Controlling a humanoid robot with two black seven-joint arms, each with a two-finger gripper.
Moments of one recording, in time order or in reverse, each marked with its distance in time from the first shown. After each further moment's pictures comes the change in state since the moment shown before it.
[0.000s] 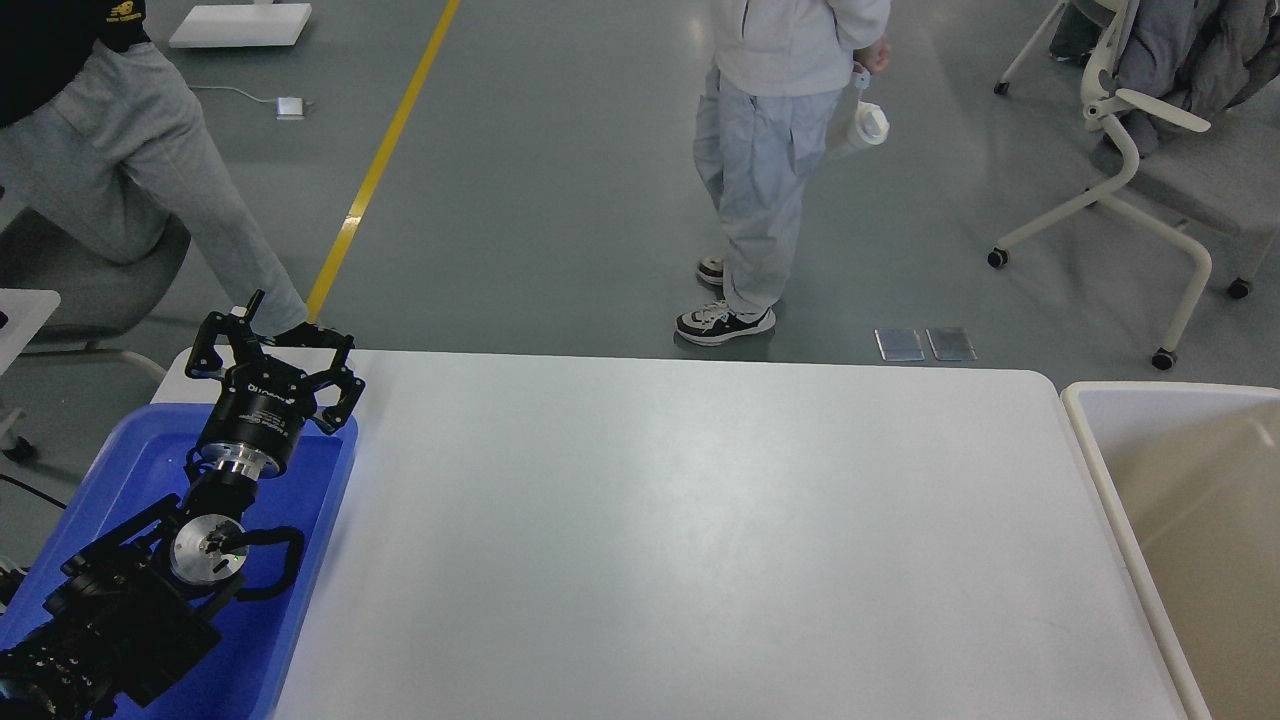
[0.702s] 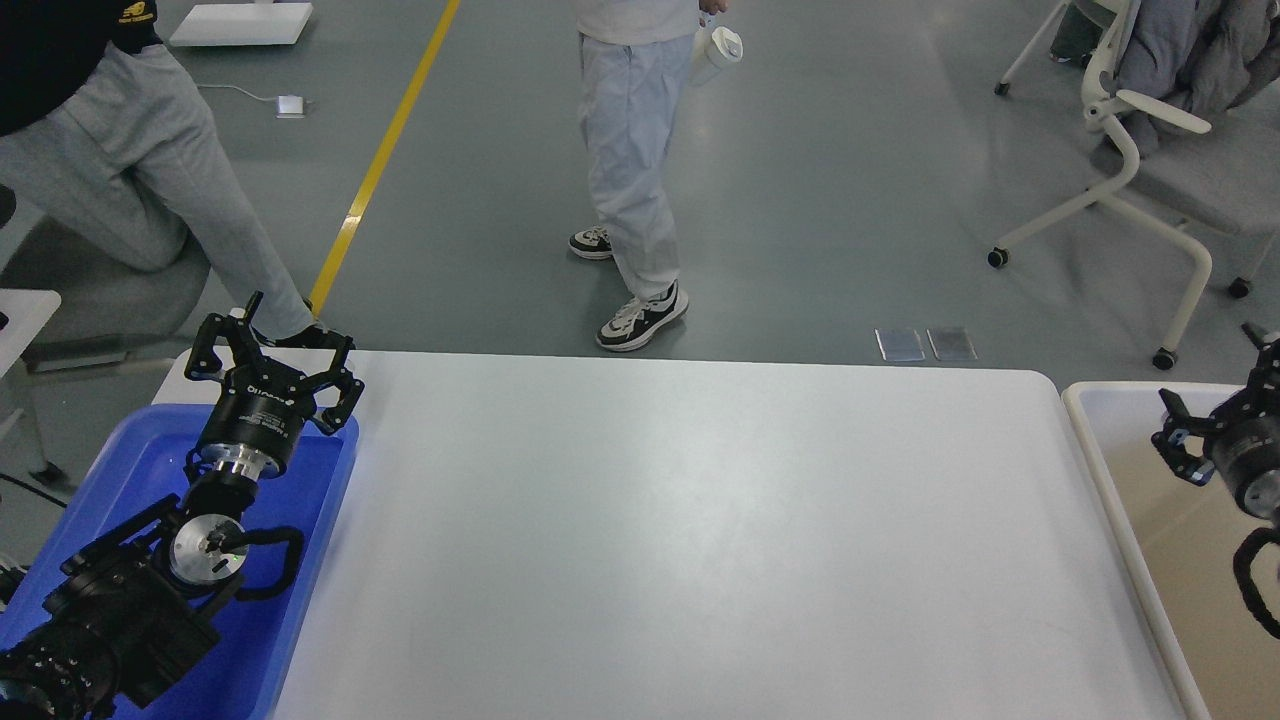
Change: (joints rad) left arm 0.000 0.000 0.000 0.000 0.000 0.000 -0.001; right arm -0.211 0.041 0.822 0.588 -0.157 0.170 -0.072
